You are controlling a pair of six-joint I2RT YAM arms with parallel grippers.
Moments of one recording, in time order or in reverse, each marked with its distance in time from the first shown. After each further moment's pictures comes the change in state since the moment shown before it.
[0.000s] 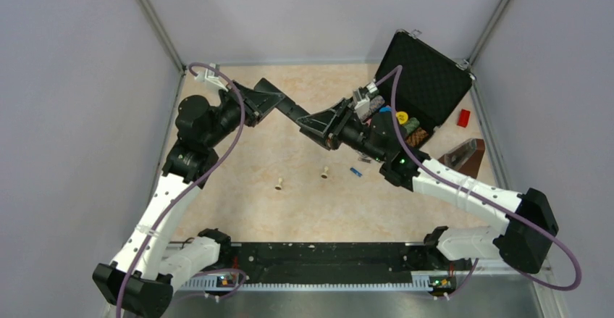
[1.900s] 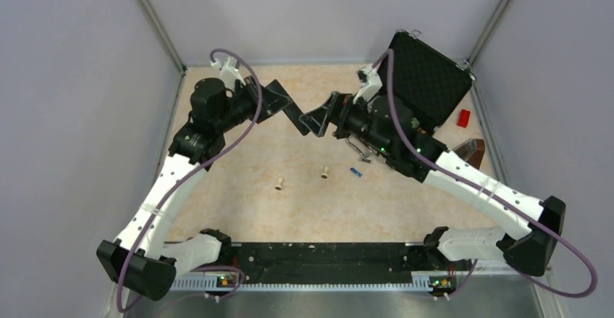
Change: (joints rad) left arm -0.043 0.184 0.156 -0.271 0.002 0.328; right arm 0.040 0.013 0.277 -0.486 0.185 -0.740
